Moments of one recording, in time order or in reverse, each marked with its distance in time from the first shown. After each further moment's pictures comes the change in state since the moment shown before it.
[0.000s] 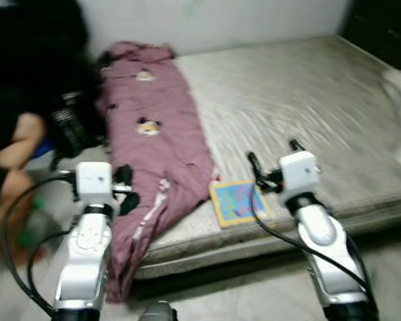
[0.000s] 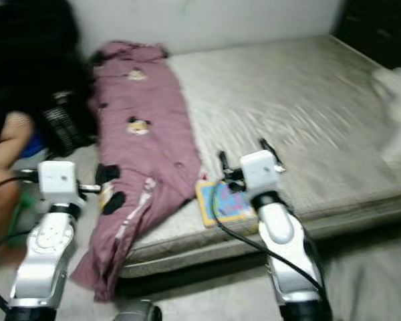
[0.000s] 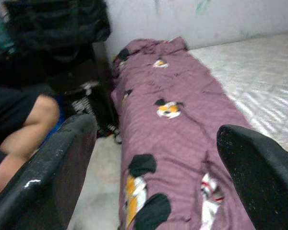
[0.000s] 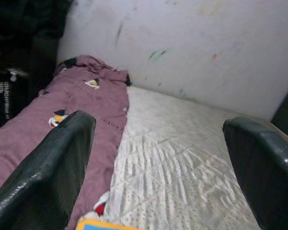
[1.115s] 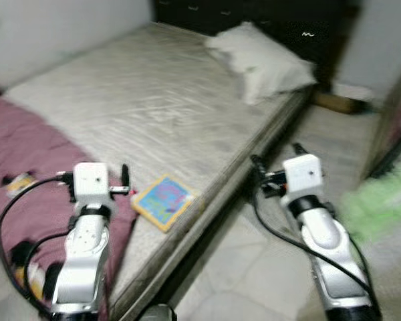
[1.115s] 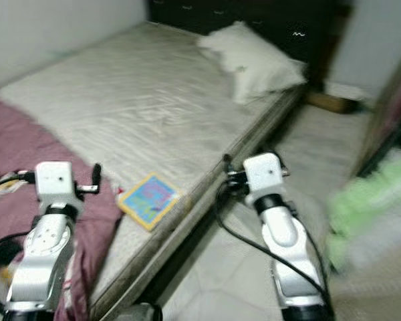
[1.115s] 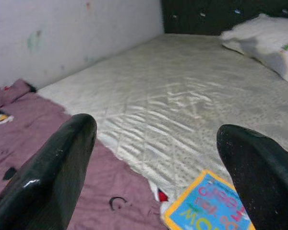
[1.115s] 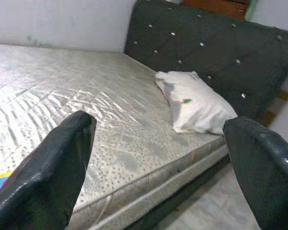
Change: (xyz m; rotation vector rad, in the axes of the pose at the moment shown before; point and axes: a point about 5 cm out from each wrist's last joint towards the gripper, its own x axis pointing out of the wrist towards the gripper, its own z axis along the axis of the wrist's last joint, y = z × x) left arm -0.003 0.003 0.004 0.003 -0.016 0.008; right arm -0.006 -0.002 -0.004 0.001 0.044 -0.014
